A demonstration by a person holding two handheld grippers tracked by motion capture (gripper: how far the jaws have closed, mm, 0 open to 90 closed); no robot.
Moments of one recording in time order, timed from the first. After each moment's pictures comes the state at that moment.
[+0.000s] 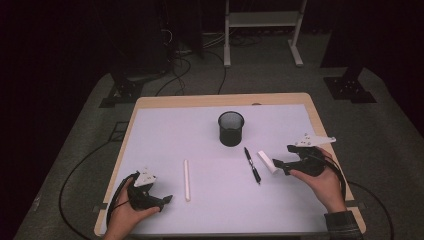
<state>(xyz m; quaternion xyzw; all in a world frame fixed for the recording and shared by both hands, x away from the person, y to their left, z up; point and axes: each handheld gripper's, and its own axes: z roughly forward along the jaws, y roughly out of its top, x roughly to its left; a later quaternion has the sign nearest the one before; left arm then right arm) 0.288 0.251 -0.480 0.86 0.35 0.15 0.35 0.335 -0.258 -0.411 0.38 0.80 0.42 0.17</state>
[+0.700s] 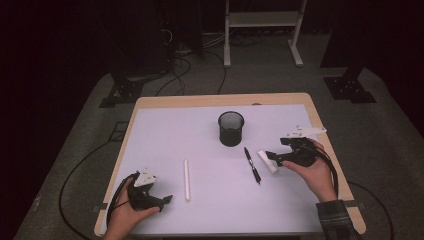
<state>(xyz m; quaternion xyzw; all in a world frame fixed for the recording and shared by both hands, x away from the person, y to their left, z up) 0.288 0.251 -0.480 0.86 0.35 0.15 0.35 0.358 -0.241 -0.403 0.38 0.81 0.42 0.17</state>
